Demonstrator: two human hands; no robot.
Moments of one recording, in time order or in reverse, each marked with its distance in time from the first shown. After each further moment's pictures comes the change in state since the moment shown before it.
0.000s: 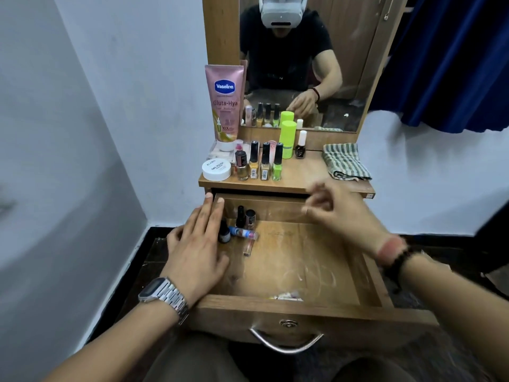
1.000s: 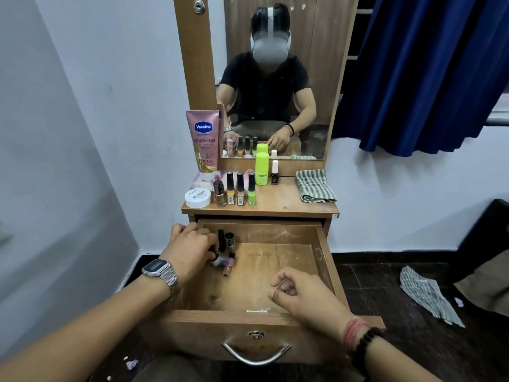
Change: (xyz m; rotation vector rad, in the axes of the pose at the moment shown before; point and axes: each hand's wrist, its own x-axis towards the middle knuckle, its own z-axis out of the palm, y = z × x) left_hand 0.054 0.016 -0.012 0.243 -0.124 0.166; right_hand -0.089 0.005 0.024 0.032 -0.268 0.124
